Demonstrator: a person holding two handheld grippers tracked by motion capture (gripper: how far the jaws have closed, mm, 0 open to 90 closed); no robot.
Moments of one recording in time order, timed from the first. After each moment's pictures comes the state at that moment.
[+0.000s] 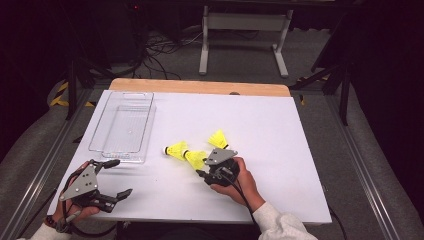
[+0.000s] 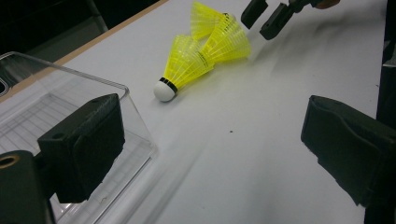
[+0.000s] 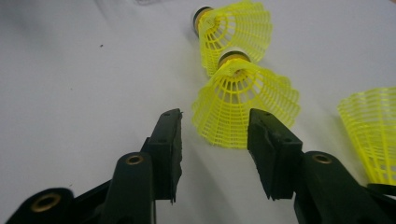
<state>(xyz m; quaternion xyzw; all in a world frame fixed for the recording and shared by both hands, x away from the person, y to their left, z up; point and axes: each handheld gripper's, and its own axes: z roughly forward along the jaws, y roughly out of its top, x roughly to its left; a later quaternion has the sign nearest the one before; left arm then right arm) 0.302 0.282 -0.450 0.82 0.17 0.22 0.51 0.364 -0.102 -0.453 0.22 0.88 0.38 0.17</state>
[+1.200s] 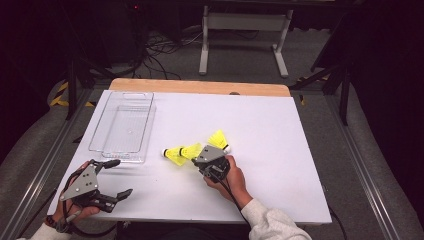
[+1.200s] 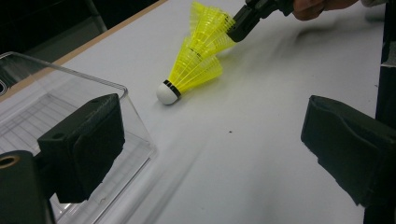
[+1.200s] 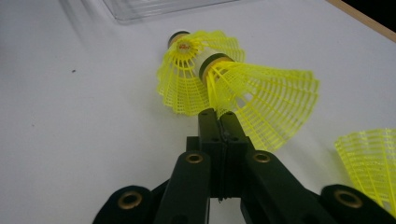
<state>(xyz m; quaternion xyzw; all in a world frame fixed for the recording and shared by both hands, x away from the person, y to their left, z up) 0.302 0.281 -0.451 0.82 0.17 0.22 0.51 0.375 -0.081 -0.458 0.22 0.86 0.40 0.21</state>
